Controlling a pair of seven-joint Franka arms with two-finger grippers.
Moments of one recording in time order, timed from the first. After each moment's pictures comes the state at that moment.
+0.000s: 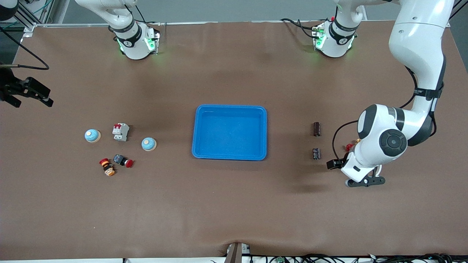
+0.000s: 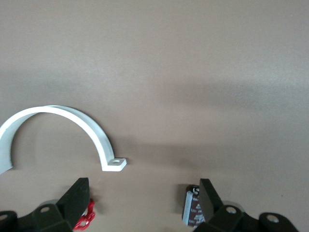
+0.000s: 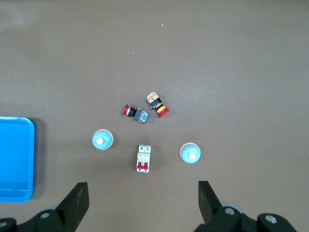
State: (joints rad) left arm 0.02 0.59 -0.23 -1.60 0.18 2.15 -0.35; right arm -0.04 -0.09 -0.04 -1.72 0.01 1.76 -0.08
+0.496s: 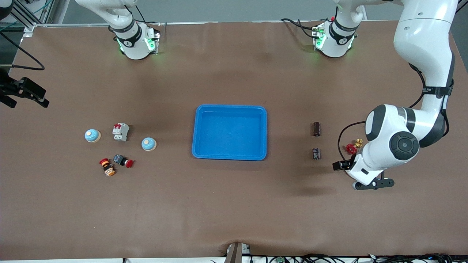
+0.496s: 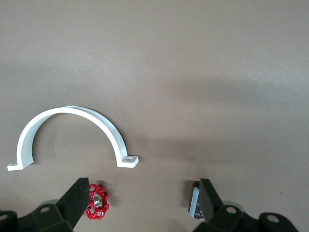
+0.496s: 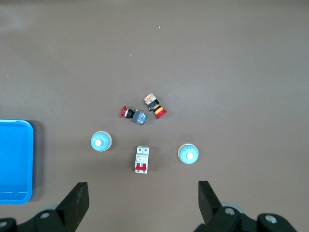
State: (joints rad) left arm 0.03 0.60 -0.22 -1.55 0.18 2.08 -0.35; right arm -0.04 -0.08 -0.04 -1.71 0.01 1.75 -0.08
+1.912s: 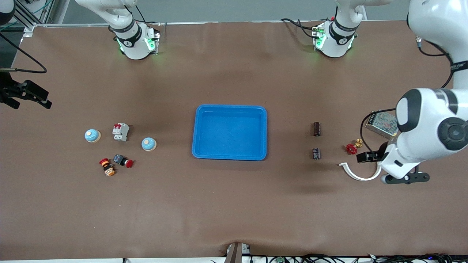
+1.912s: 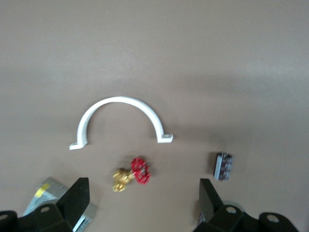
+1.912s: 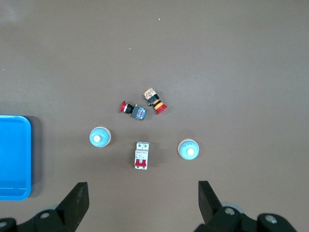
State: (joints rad) left arm -0.07 0.44 0.00 -1.51 0.04 1.89 -0.13; right arm -0.05 -0.06 -0.04 -1.71 0.01 1.73 -0.08
